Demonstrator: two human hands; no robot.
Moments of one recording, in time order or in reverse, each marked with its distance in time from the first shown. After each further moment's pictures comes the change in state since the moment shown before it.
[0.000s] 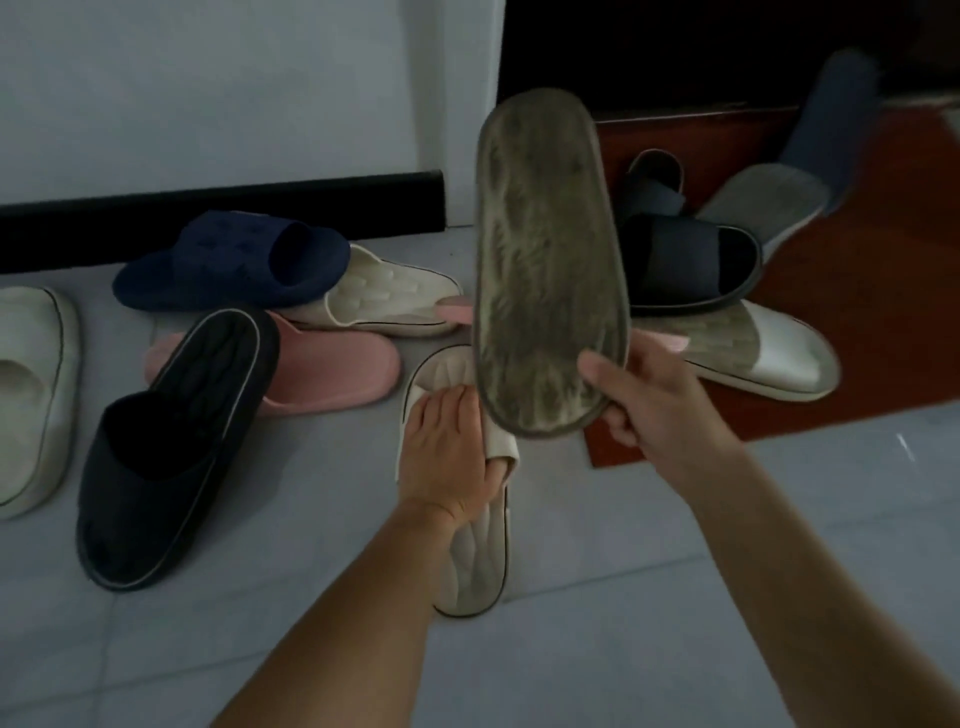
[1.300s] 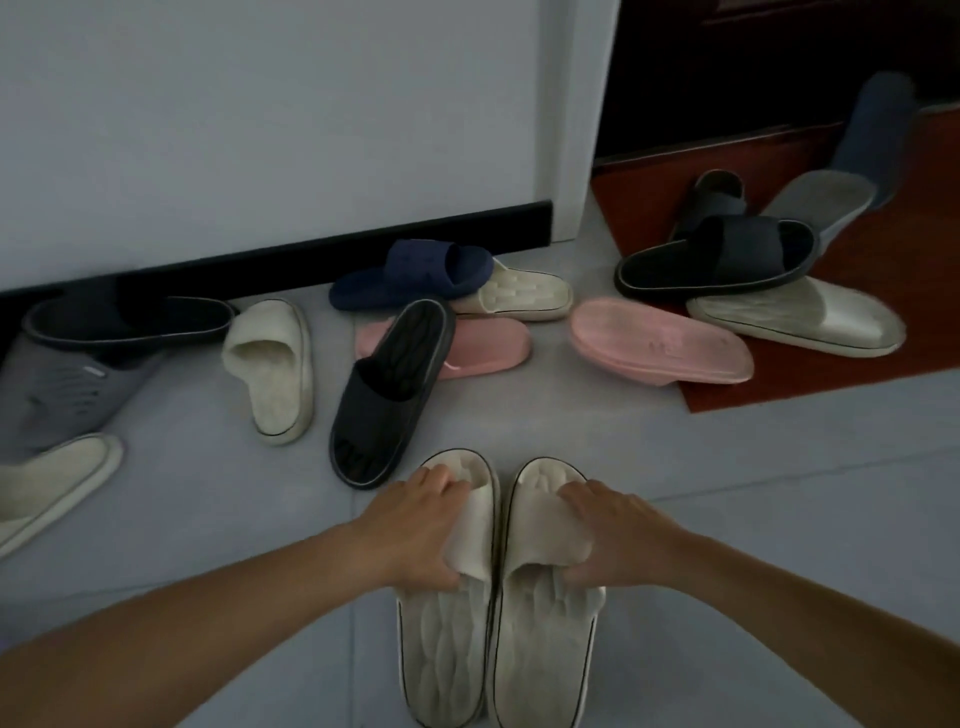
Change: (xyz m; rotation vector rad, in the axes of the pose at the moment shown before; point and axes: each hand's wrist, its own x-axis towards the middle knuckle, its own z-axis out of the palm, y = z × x) left_hand -0.174 -0.127 -0.131 0.239 -0.567 0.183; right_hand -0.124 0.093 0.130 -1.289 -0.492 -0.006
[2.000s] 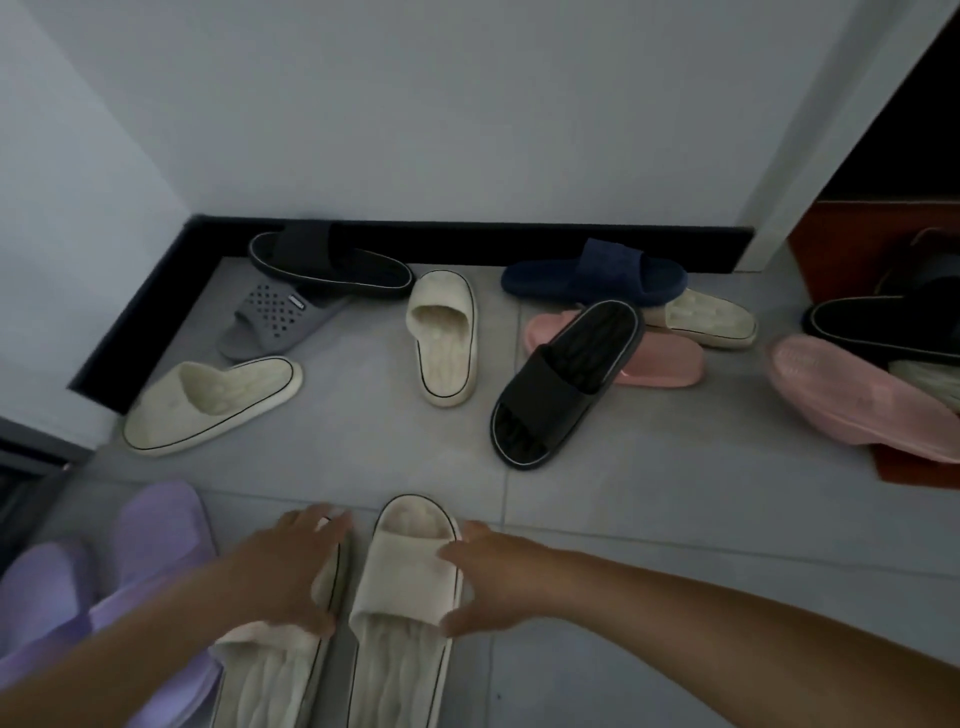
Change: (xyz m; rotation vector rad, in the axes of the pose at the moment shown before) left_hand -0.205 -0.168 0.067 -0.191 -0.270 -0.441; right_hand 0.046 -0.265 0.047 -0.132 -0.342 -0.411
